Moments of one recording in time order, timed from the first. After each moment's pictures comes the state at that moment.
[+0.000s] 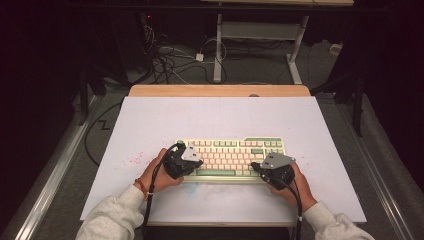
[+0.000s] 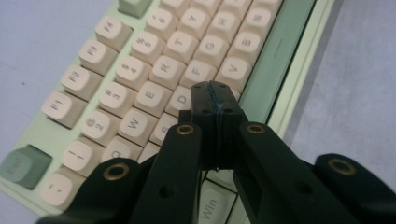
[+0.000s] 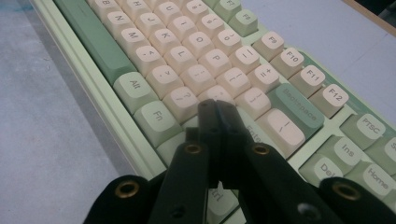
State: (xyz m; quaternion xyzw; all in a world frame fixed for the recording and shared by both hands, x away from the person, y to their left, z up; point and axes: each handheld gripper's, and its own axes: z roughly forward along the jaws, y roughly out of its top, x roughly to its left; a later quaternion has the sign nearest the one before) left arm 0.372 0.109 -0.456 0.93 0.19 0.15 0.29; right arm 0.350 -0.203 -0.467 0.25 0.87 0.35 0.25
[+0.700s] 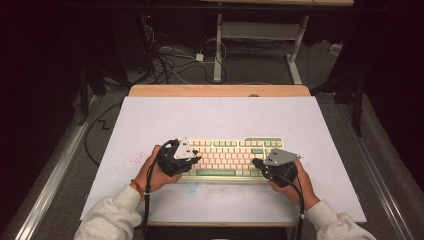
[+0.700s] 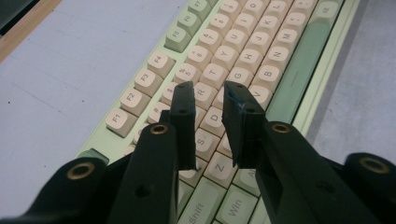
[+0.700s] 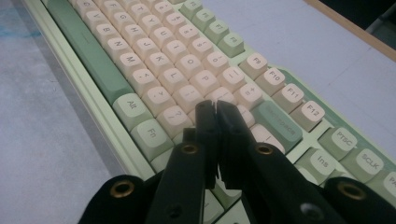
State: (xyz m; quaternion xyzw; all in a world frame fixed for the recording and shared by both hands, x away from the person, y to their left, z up) left arm 0.366 0.124 -0.436 0.90 0.20 0.19 0.34; right arm 0.351 -0.207 -0.452 0.25 0.86 0.37 0.25
